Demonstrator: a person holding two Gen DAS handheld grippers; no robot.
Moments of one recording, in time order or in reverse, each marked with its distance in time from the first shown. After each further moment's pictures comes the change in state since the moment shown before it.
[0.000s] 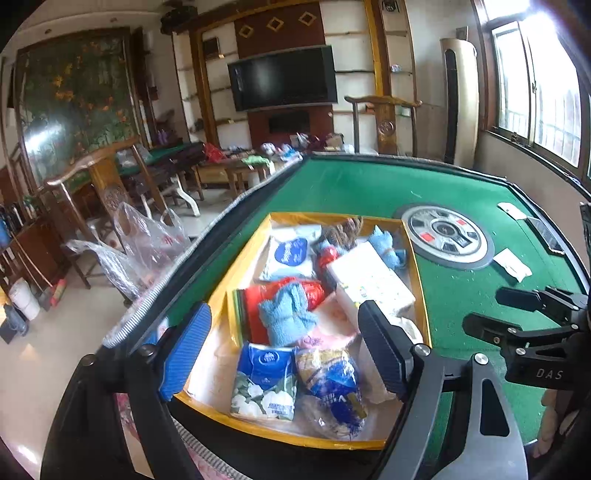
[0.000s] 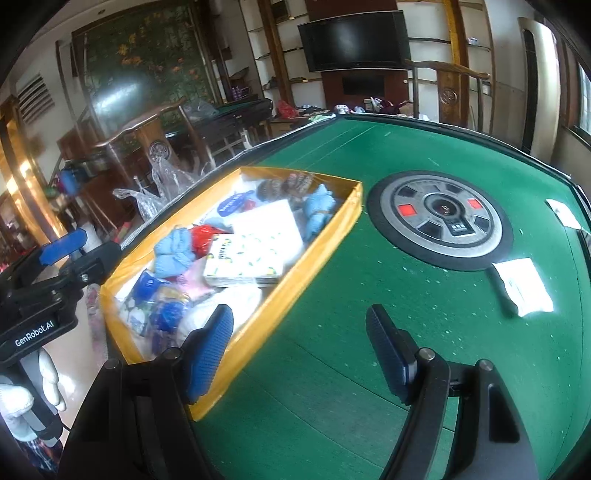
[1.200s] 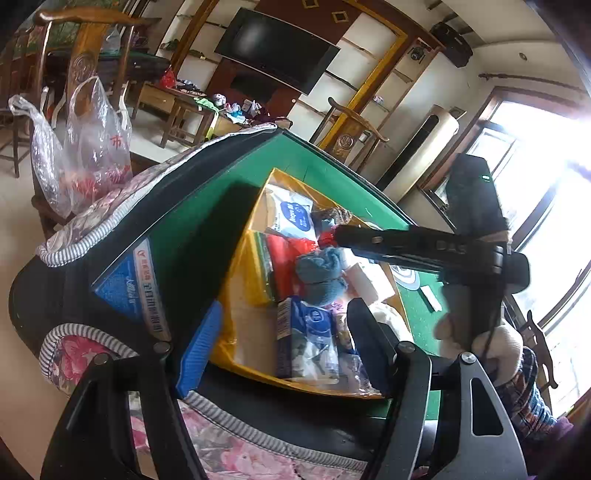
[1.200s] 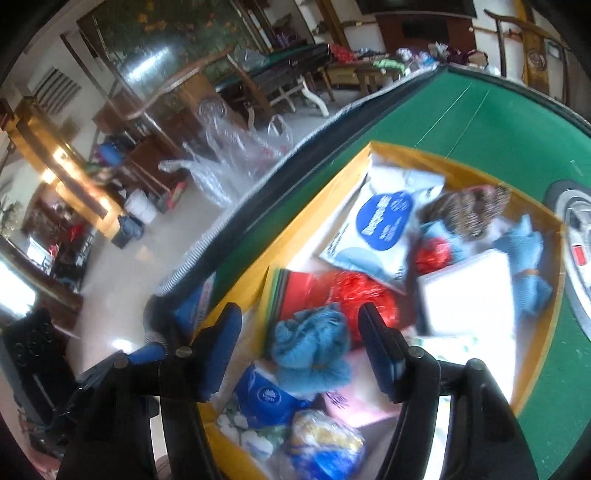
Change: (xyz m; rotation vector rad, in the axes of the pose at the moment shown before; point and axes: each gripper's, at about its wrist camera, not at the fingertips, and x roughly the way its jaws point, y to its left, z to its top) left arm 0.051 0.153 -0.048 -0.392 0.139 -0.537; right arm 0.122 0.119 0.079 -0.002 0.249 0.255
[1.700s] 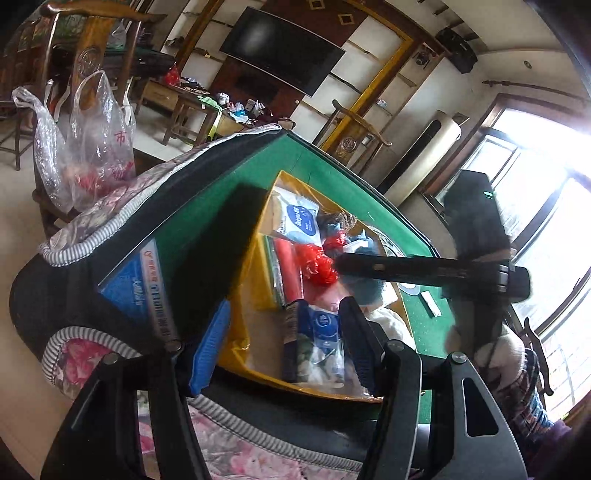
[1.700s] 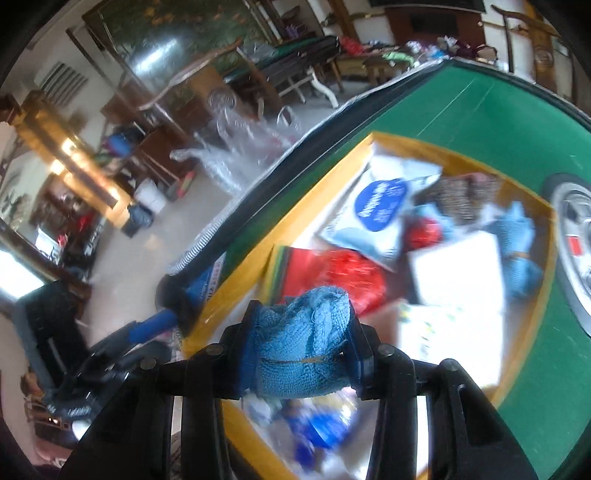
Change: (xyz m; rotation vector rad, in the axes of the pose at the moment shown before) left arm 0.001 0.014 0.002 -0.038 -0.002 -0.008; right arm -0.006 -0.004 -0.003 -0.017 0.049 0.035
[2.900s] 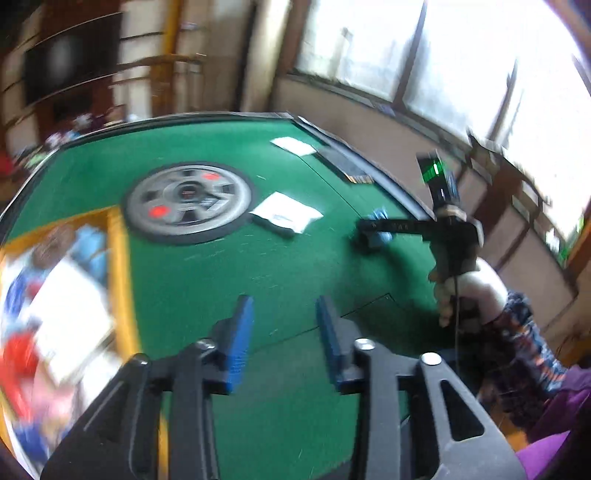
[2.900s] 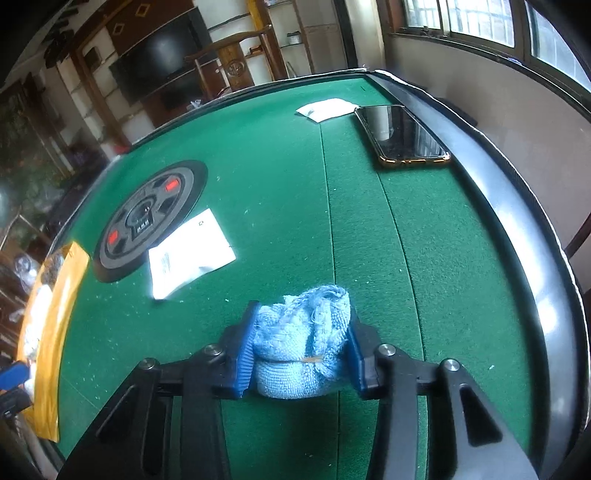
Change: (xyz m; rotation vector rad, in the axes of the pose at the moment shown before) left arm 0.121 -0.278 -0.048 0.629 0.290 -0.219; right arm -0.227 -0.323 -0.200 0.599 -0.340 -0.593
